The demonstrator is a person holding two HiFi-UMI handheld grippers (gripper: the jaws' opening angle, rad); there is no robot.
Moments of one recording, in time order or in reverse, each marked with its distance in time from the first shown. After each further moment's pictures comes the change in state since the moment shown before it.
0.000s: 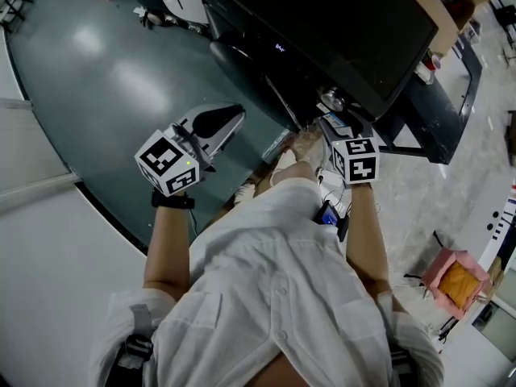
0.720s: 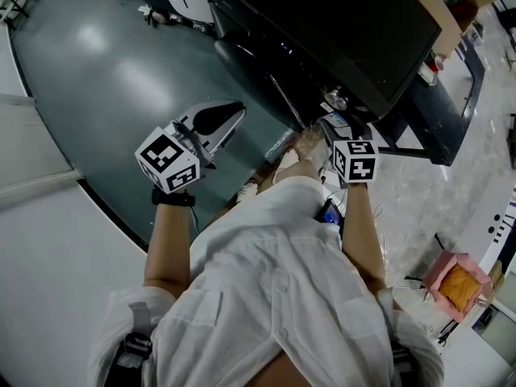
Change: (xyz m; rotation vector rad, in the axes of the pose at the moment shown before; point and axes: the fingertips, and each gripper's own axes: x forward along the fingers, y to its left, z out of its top) left arm -0.007 0.002 0.004 0.010 0.001 0.018; right arm 0.010 -0.001 -0.018 0.086 -0.027 -0.016
